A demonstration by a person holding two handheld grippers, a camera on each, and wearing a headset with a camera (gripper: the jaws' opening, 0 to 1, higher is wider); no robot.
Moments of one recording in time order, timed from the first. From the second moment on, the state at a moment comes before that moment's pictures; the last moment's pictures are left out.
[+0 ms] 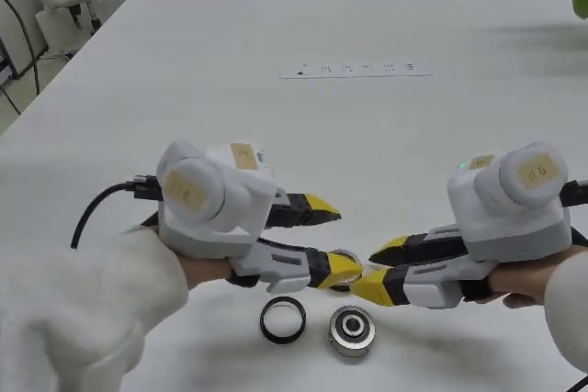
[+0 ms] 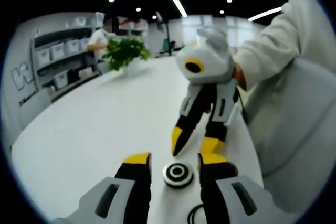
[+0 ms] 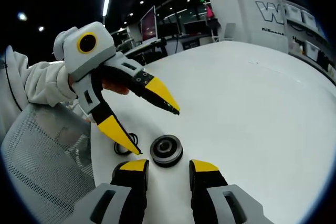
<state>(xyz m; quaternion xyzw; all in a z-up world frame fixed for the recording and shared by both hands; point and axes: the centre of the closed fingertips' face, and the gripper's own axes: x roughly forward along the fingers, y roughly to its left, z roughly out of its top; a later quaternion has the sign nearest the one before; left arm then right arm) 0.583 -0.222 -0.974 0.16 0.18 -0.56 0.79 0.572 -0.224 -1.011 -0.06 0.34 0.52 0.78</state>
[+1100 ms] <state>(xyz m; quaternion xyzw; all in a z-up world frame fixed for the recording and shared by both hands) 0.581 -0.218 -1.001 0.16 0.22 -0.54 0.79 0.572 -0.225 -1.023 -0.13 0.32 0.53 0.78</state>
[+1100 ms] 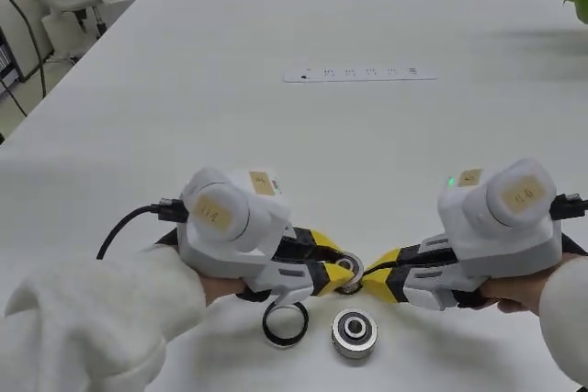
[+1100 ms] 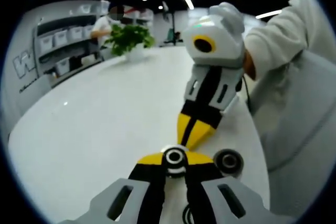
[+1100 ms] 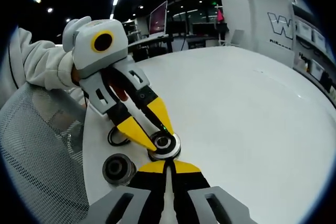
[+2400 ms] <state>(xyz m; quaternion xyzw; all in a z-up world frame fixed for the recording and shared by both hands) 0.577 -0.217 -1.001 0.16 0.21 -0.55 0.79 0.575 -0.224 -1.005 0.06 0.41 0.45 0.79</state>
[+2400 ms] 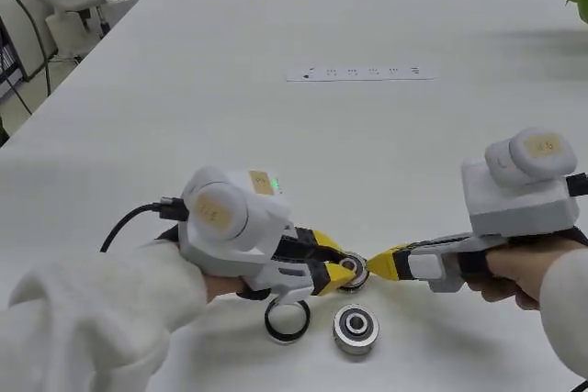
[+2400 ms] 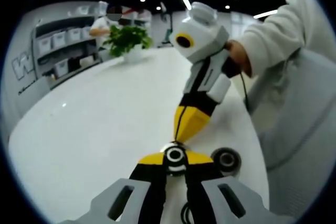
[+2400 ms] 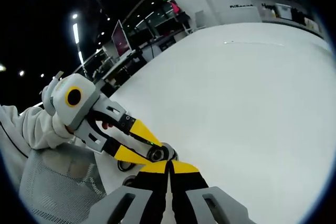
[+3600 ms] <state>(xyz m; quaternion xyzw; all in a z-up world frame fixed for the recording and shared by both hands) 0.578 -0.216 -1.001 0.17 0.21 -0.55 0.79 0.573 -0.217 -1.002 0.07 0.40 0.47 0.78</state>
